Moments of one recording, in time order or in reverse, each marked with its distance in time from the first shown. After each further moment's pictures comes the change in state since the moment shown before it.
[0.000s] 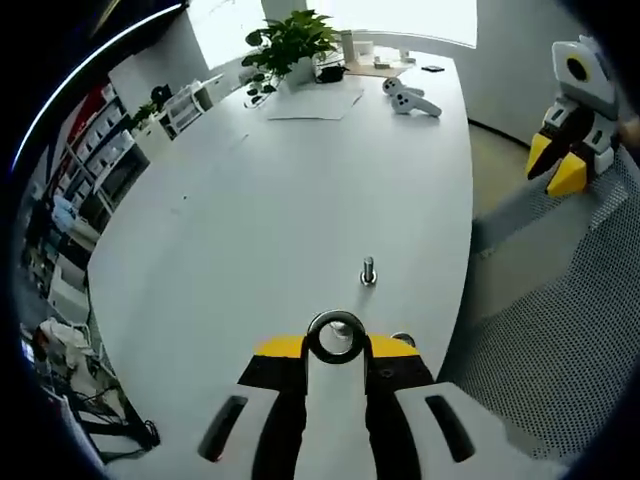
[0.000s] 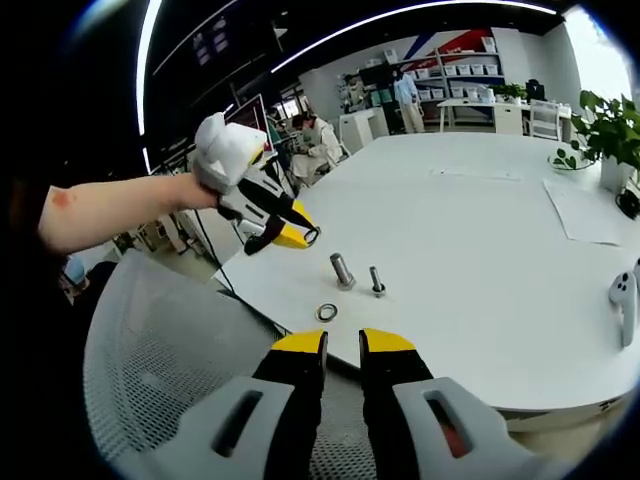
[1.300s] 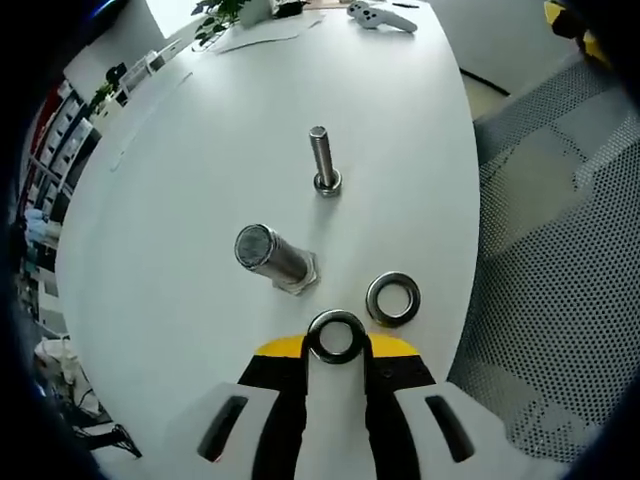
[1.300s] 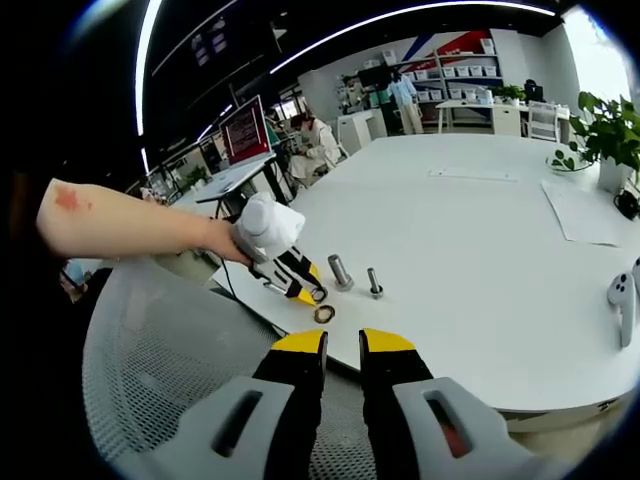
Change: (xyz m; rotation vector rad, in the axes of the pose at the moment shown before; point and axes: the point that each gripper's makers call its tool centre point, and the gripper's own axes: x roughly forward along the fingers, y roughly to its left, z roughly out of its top) left arm 0.083 -0.036 -0.080 0.090 0.236 -0.115; right arm 0.000 -0.001 0.001 0.000 -0.003 -0.008
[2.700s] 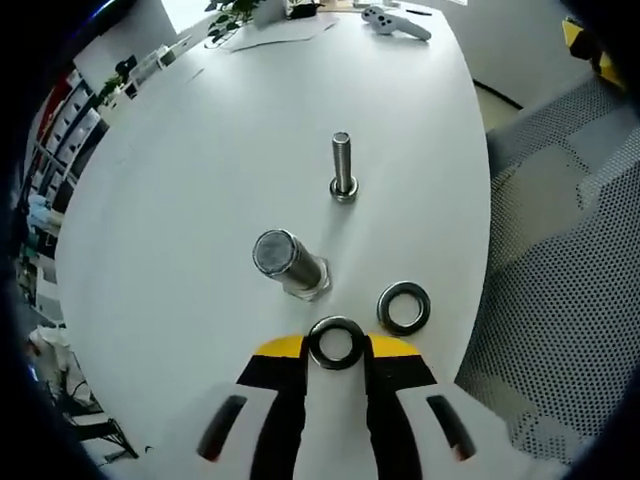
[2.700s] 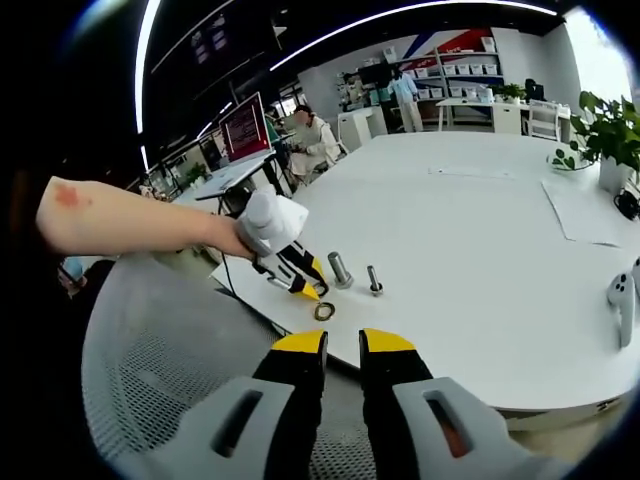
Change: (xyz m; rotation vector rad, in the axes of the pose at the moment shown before) left arm 0.007 0.002 0.005 -0.063 -0.018 -0.019; right arm 0.000 0.000 -0.002 -0.002 0.013 -0.002
